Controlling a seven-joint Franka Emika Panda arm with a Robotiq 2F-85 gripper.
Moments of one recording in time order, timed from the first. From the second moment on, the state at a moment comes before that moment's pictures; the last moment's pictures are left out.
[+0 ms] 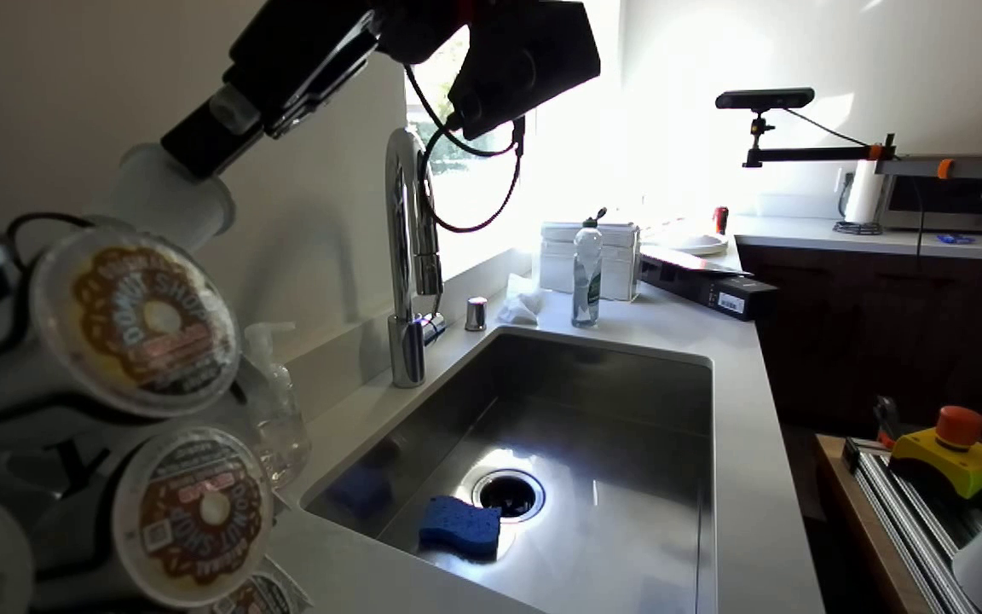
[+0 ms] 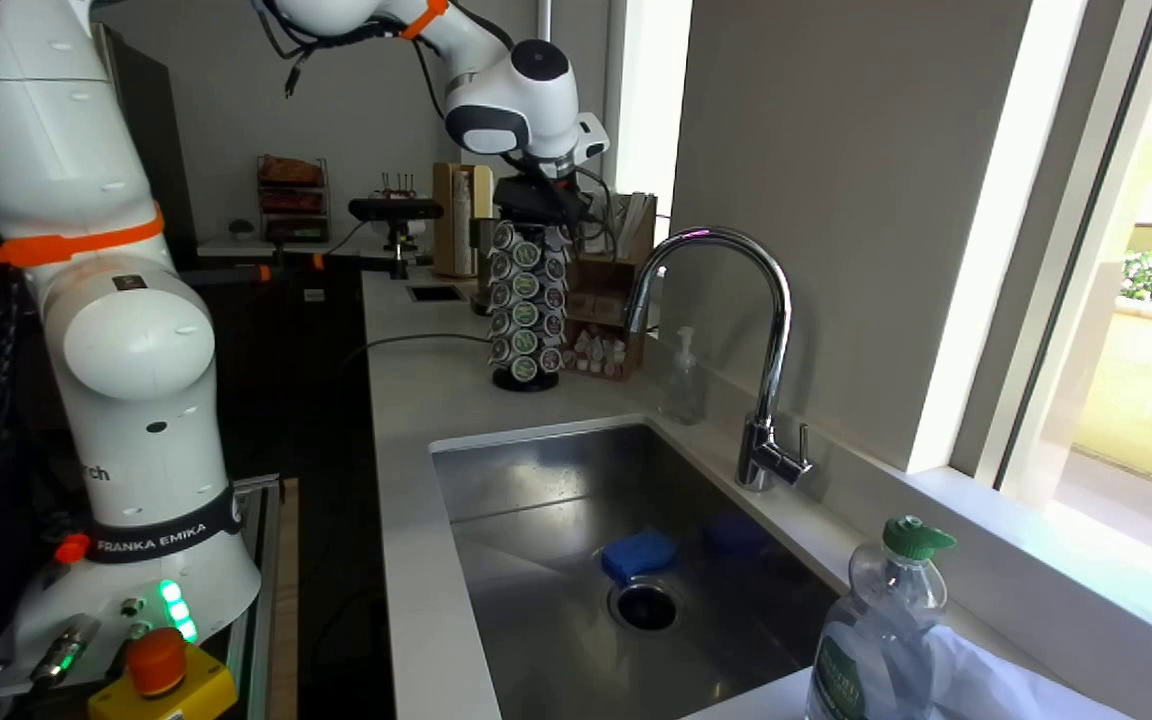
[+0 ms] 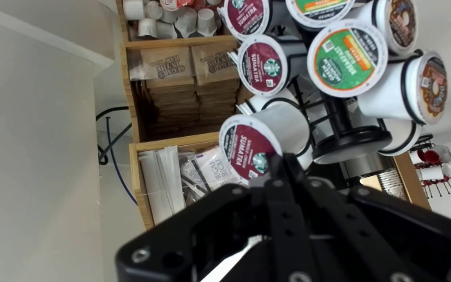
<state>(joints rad) 0.32 -0.18 0.05 -2.20 1.03 2.55 -1.16</state>
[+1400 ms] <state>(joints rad) 0.27 -0.13 0.10 -2.17 1.15 2.51 -1.16</state>
